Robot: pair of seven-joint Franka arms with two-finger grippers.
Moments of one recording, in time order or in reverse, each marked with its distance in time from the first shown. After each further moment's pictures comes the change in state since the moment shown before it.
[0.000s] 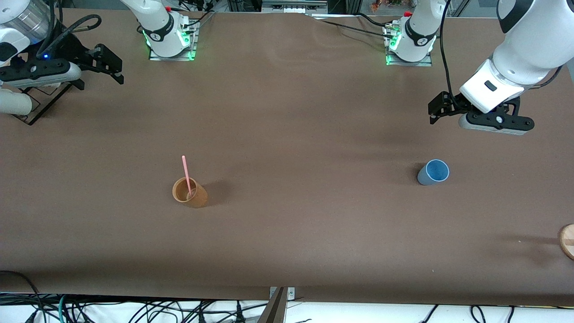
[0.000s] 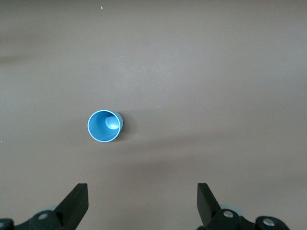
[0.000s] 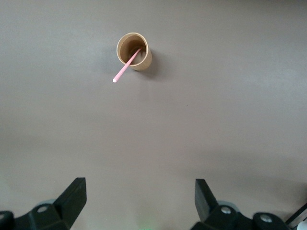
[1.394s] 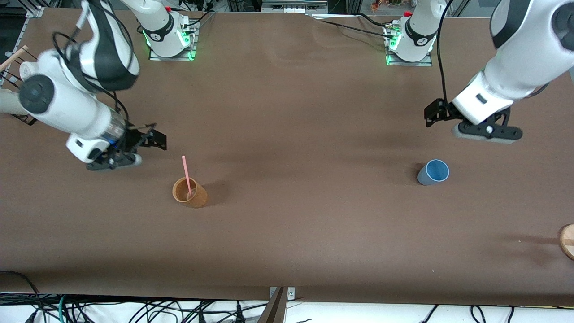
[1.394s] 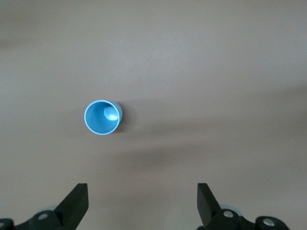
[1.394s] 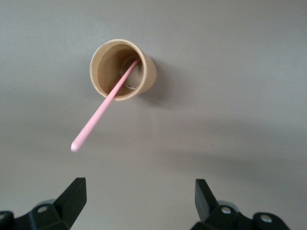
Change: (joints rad) left arm 0.005 0.079 0.005 -0.015 0.012 -0.011 0.000; right arm 0.034 0.384 0.010 -0.129 0.000 0.444 0.020
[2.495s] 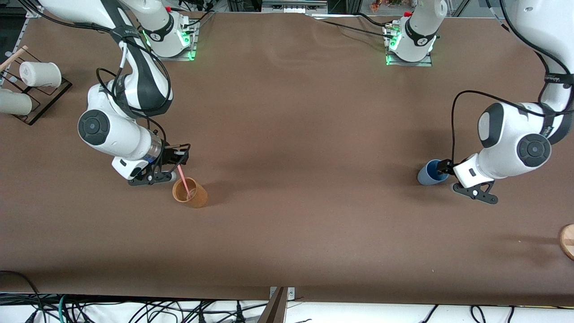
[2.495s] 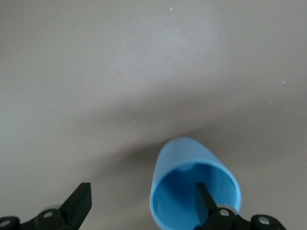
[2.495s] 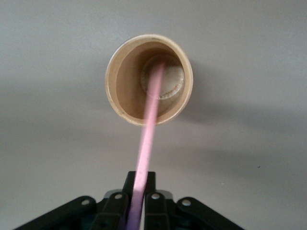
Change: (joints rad) left arm 0.213 0.354 0.009 -0.184 0.119 0.571 0.390; right arm 0.047 0.133 0.019 0.032 0.002 0.087 0.075
